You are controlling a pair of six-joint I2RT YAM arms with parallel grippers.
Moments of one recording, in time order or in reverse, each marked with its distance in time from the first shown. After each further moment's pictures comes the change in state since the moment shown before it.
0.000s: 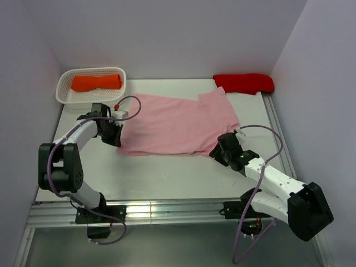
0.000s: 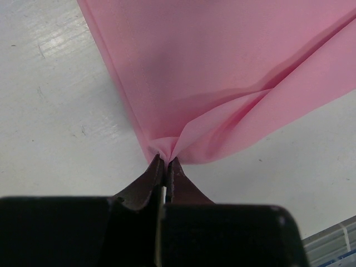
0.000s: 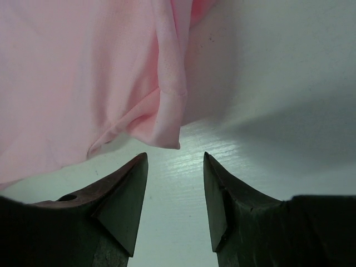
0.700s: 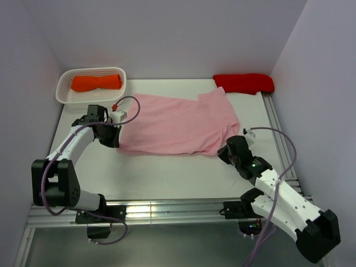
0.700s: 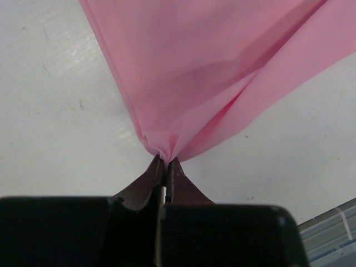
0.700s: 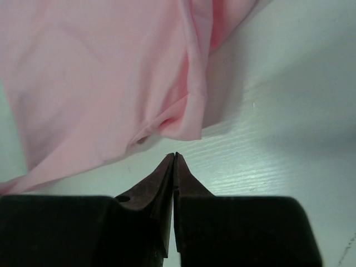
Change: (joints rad) left arm -0.008 -0.148 -0.041 -0.040 -0.002 0.015; right arm 0.003 -0.229 0.000 -0.090 0.068 0.008
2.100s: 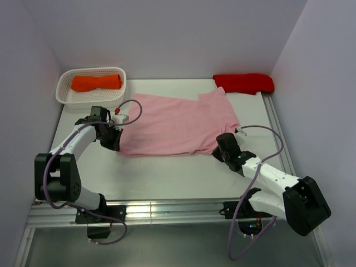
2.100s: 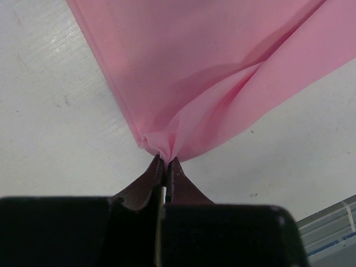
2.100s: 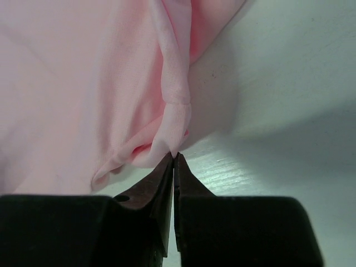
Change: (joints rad) left arm -0.011 0.041 -0.013 -0.024 -0.017 0.019; right arm 0.000 0.311 -0.037 0.255 0.024 0.024
